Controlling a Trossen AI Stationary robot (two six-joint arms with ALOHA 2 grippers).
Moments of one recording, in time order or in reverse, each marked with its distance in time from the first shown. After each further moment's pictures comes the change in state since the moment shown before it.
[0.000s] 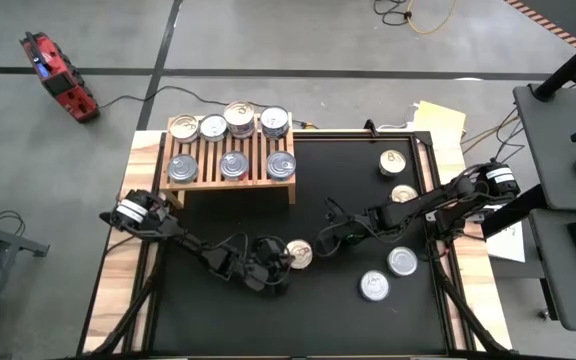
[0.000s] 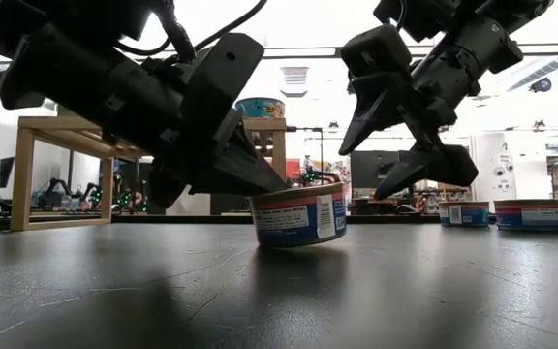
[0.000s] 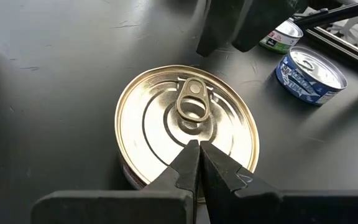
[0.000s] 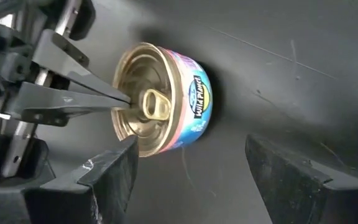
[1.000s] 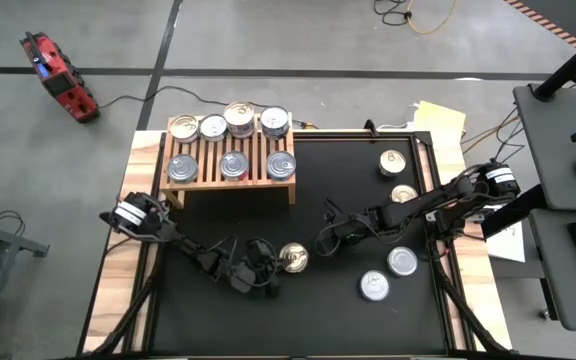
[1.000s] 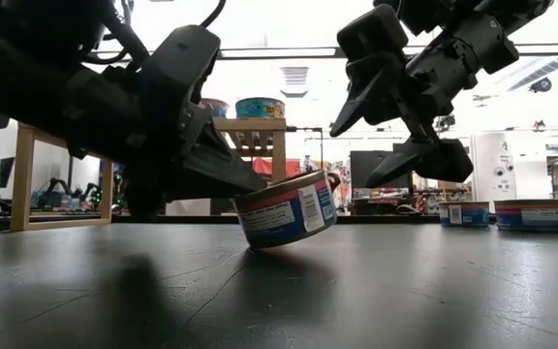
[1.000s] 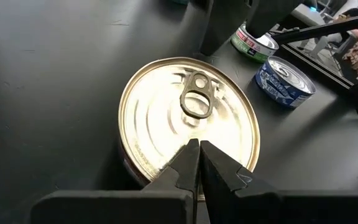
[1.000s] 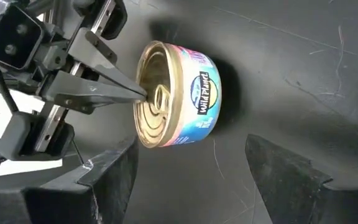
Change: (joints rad) left arm -0.048 0.009 -0.124 0.230 -0.032 -0.025; right arm 0.000 0.001 0.000 0.069 -0.056 0.039
